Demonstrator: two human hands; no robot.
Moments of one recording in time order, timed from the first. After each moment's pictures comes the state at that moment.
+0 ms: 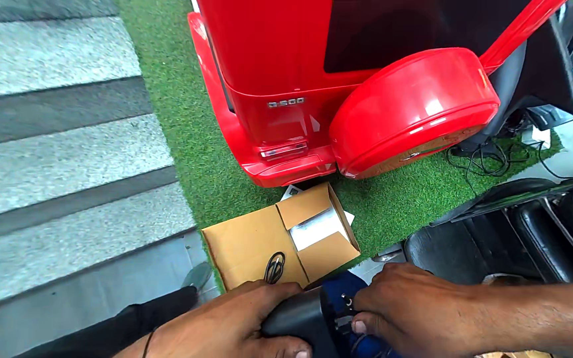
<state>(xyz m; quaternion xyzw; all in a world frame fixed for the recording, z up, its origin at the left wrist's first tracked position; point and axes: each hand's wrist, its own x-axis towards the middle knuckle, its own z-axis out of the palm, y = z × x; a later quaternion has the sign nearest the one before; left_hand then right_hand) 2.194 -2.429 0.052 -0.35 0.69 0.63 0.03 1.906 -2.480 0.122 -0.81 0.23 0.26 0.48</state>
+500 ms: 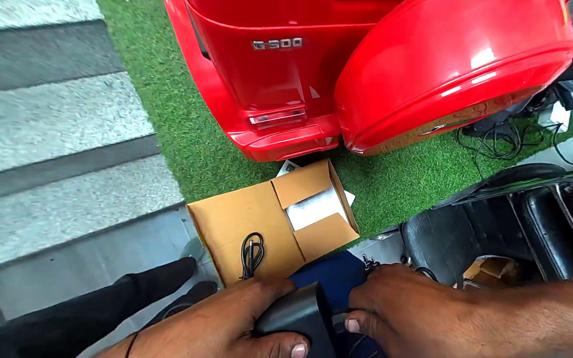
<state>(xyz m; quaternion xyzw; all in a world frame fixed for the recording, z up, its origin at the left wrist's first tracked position) 2.192 -2.411 0.041 -0.35 0.64 0.68 0.03 1.917 -2.471 0.112 -0.73 0.26 0.31 0.55</state>
